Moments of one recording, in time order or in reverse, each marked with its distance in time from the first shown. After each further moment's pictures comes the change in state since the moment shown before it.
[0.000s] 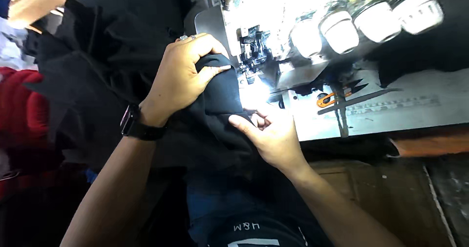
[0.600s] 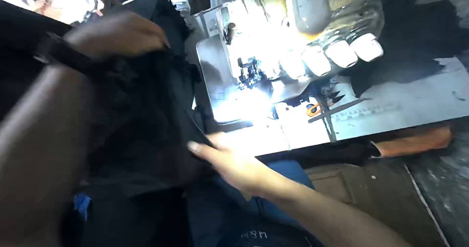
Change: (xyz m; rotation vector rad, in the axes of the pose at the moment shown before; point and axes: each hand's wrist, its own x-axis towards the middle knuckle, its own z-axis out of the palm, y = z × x) left_hand 0.059 -0.113 -0.121 0.280 -0.618 0.059; right_hand 0.010 -0.057 0.055 0.317 -0.553 0.475
